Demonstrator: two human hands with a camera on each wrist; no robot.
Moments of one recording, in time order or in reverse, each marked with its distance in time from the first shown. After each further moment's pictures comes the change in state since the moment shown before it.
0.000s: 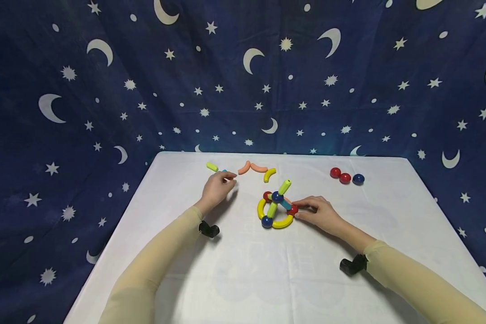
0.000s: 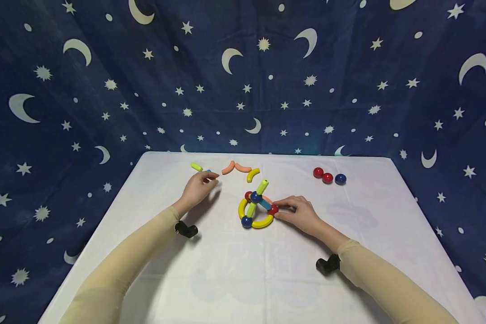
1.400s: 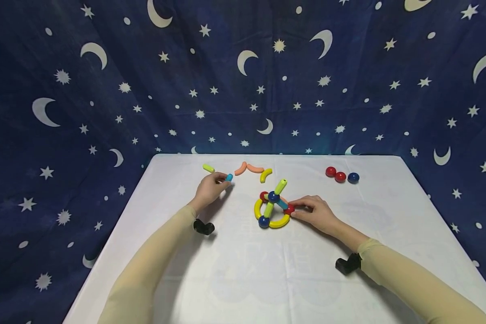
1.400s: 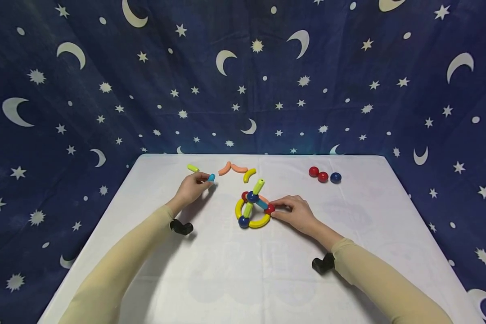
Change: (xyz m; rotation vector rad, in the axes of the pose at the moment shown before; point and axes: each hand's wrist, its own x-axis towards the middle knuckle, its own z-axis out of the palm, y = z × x) left_hand 0.005 -0.011 -0.006 -0.045 -0.054 -0.110; right_hand -0.001 0.003 0.004 -0.024 0.038 0.024
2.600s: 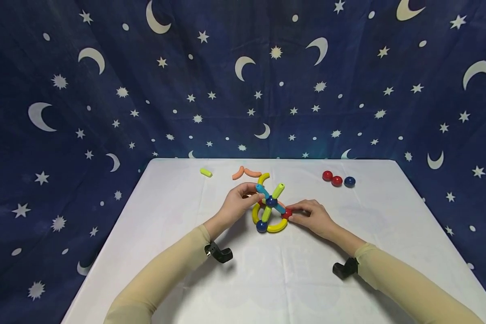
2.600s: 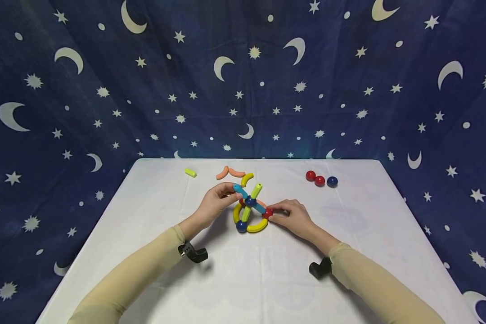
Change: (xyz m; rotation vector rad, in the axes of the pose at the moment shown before) left_hand -0.047 0.072 0.054 -0.579 -0.191 0.196; right_hand -0.001 0.002 0.002 0.013 0.017 -0.023
